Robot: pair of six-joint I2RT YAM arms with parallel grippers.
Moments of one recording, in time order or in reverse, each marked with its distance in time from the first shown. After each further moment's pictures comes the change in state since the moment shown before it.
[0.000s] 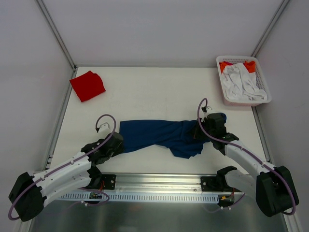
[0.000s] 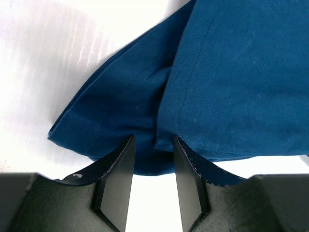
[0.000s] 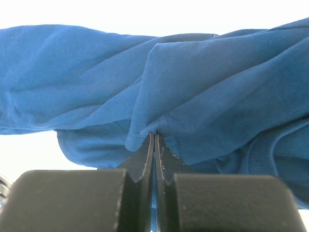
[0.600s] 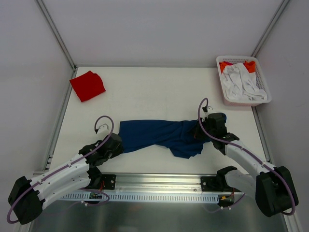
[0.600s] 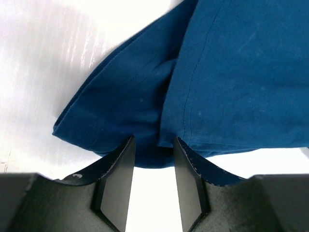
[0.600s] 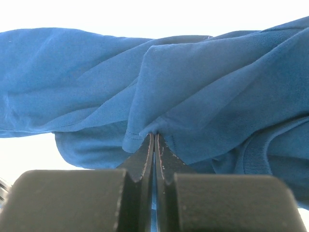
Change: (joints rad) left arm 0.000 -0.055 -0.013 -0.035 0.021 0.002; right arm -0.011 0.000 0.000 -0.001 0.005 -0.002
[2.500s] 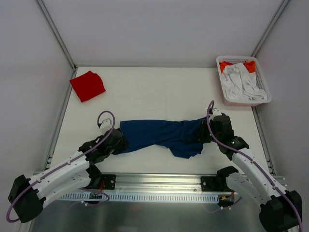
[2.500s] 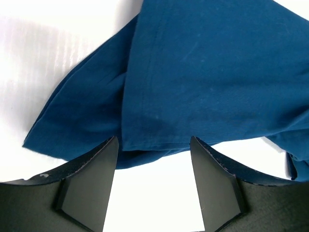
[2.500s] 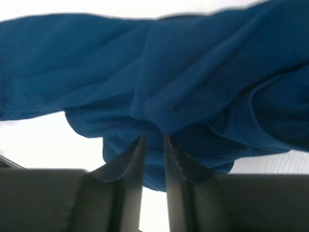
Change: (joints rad) left arm 0.000 0.040 0.088 0.043 0.031 0.076; right arm 0.000 -0.233 0.070 -0.305 0.020 -0.019
